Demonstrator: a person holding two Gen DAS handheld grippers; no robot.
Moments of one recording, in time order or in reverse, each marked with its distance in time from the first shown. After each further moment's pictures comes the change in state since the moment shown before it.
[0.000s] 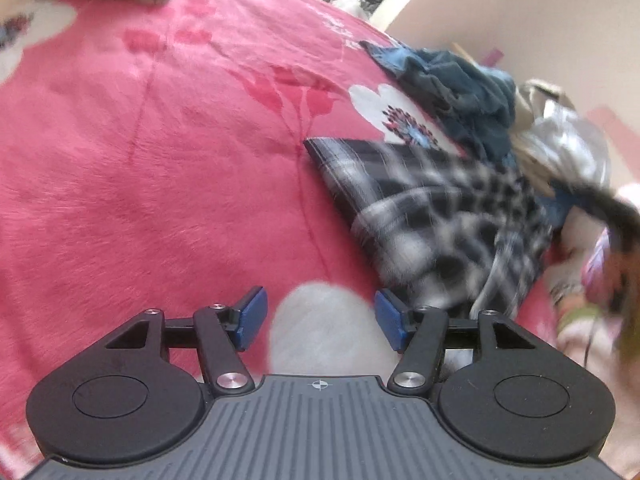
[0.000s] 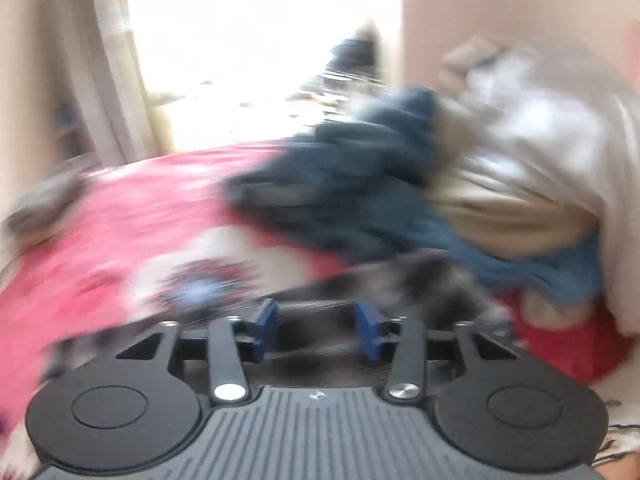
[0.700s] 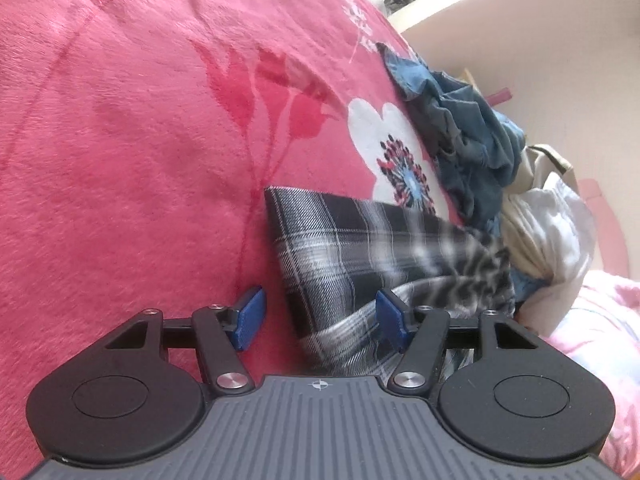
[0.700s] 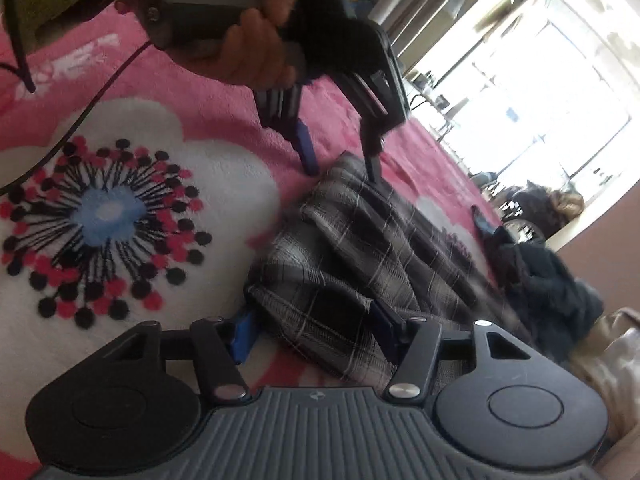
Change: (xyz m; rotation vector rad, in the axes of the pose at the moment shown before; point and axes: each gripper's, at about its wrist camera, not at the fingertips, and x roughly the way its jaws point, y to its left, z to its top) left arm 0.072 0.007 0.058 -0.229 0.053 -0.145; right arm -0.038 0.248 -0.190 -0.938 -0.017 0.023
